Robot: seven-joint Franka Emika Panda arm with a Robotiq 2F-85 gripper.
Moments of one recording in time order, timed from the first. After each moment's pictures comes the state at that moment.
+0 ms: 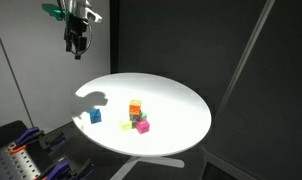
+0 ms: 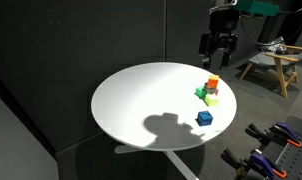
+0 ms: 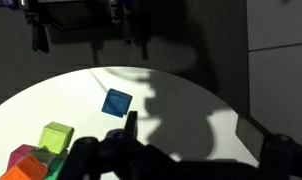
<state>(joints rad) 0.09 -0.25 0.11 -2.28 0.21 1.88 0.24</state>
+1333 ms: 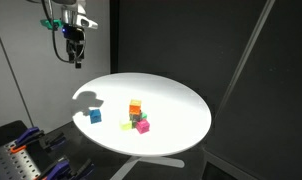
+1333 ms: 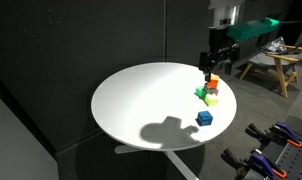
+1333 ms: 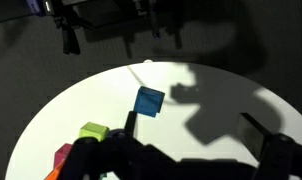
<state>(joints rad) 0.09 -0.24 0.17 -2.38 0.04 2.00 0.47</state>
